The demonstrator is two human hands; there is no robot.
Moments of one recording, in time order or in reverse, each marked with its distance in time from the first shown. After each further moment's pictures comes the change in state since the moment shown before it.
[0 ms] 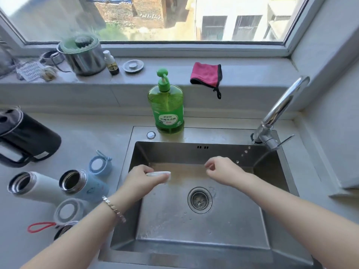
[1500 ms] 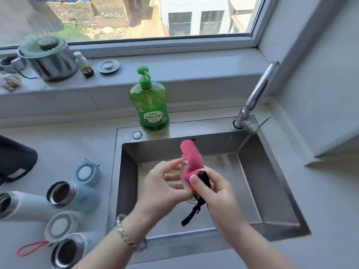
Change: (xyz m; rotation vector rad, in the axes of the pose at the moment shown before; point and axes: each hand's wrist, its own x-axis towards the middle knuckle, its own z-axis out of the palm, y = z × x) left_hand -0.059 0.031 0.008 -0.460 -0.175 0.476; right_hand -0.121 -0.083 0.042 1.298 0.372 -0.180
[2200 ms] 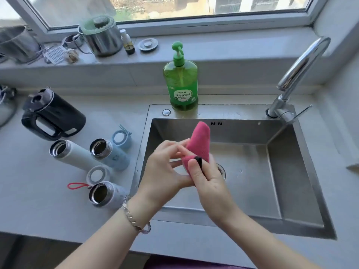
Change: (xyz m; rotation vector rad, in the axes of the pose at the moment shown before) left_hand -0.054 0.007 0.002 0.124 0.218 0.112; right_hand -0.034 0.002 0.015 -0.041 -0.293 -0.032
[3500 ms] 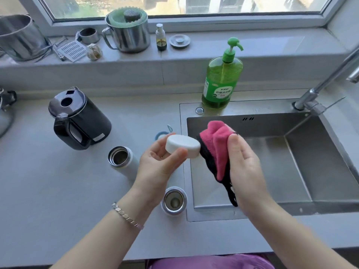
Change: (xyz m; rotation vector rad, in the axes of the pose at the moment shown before) left_hand 0.016 -0.092 -0.210 -0.774 -0.043 -0.302; right_hand 0.057 0.010 0.189 0.004 0.435 -0.033
